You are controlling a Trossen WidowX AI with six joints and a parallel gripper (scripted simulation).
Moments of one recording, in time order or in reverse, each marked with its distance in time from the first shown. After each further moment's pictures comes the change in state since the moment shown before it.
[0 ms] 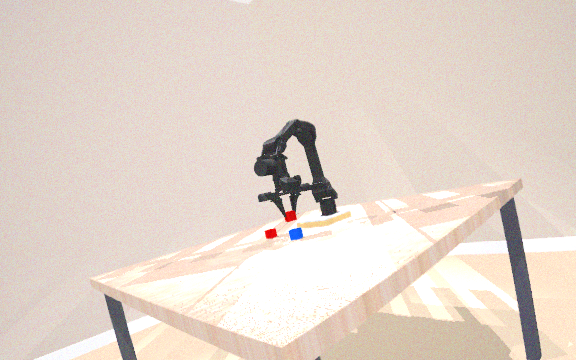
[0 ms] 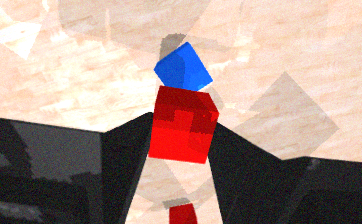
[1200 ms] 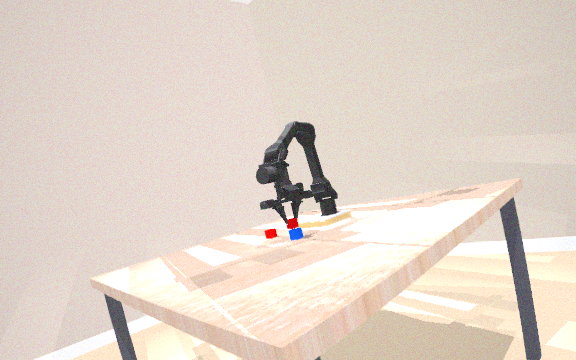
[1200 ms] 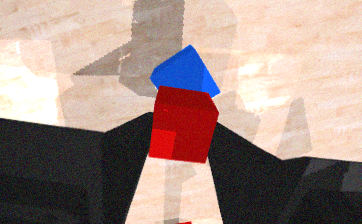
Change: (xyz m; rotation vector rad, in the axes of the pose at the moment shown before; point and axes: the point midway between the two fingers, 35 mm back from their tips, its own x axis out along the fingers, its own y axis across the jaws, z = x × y) arm 0.027 0.000 0.001 -0.022 0.000 0.000
